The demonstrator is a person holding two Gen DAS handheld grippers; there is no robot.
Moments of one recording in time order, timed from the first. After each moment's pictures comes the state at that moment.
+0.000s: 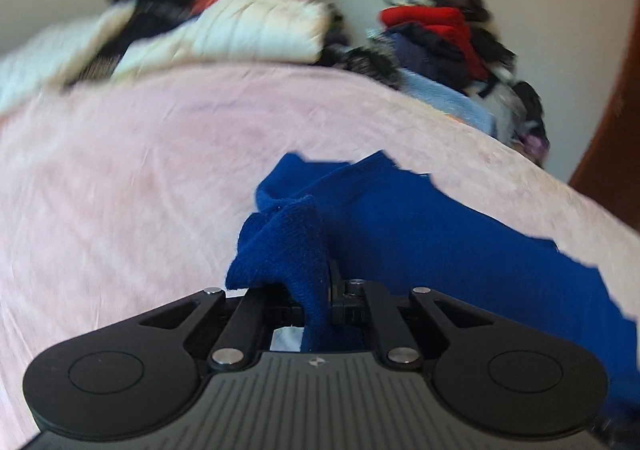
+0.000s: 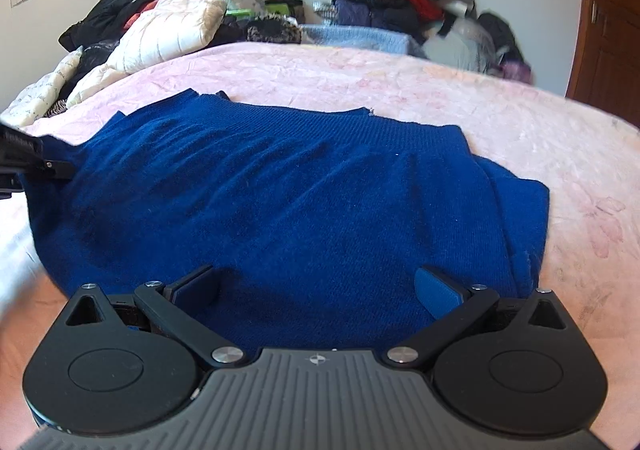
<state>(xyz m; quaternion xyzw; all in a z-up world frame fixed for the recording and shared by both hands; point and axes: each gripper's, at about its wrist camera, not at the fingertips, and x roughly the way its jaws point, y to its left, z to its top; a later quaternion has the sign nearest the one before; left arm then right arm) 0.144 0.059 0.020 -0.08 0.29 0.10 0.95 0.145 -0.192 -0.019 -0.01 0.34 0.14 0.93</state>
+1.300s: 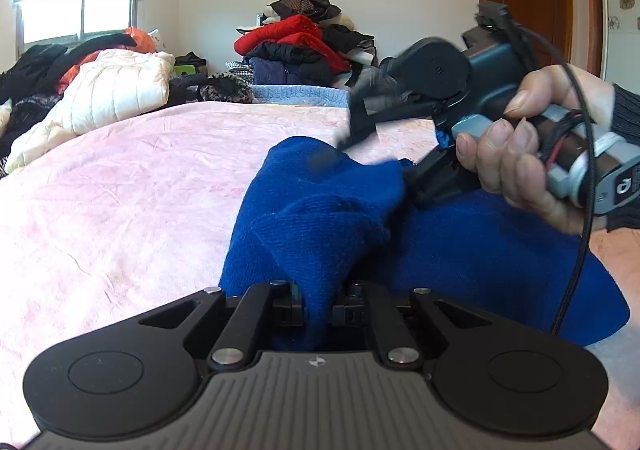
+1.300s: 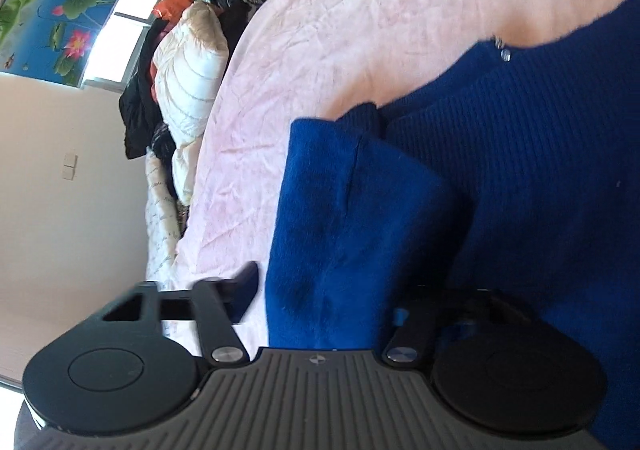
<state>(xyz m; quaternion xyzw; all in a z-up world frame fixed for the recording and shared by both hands) 0.100 -0.025 -0.008 0.01 0.24 -0.05 0.97 0.313 -0.187 -0.016 0.35 0.51 0.26 0.74</state>
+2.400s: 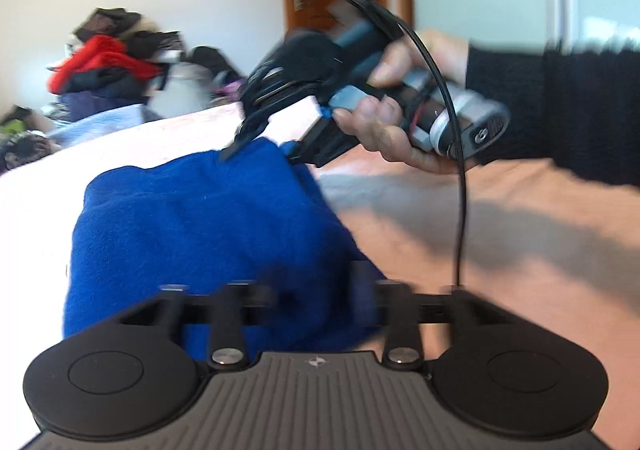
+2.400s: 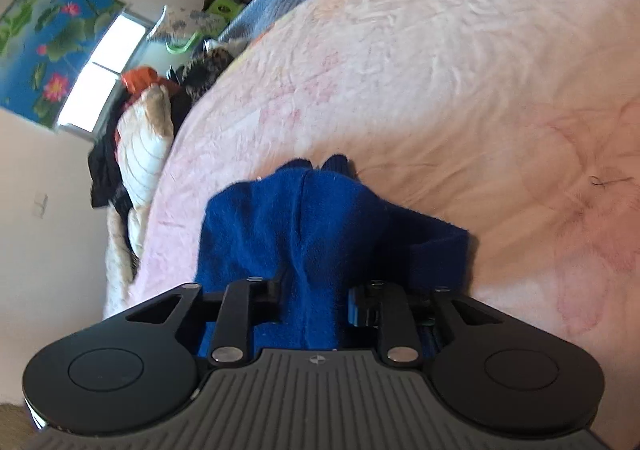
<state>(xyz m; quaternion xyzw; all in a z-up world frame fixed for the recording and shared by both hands) 0.072 -0.142 0.005 0.11 0.25 -0.31 0.91 0.281 -0.379 -0.015 0.37 0.45 0.19 0.79</state>
